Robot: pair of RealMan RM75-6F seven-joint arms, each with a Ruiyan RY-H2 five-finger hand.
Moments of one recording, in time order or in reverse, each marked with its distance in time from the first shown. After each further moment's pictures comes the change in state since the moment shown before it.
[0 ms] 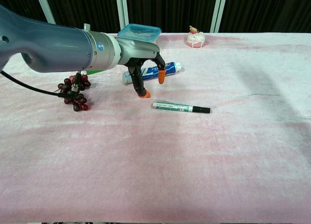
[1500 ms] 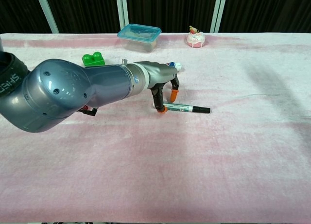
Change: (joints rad) left arm -0.053 -0.288 -0.004 0.339 0.013 -0.014 0.026; right arm -0.037 0.008 -0.012 0.040 -0.019 0.019 0.048
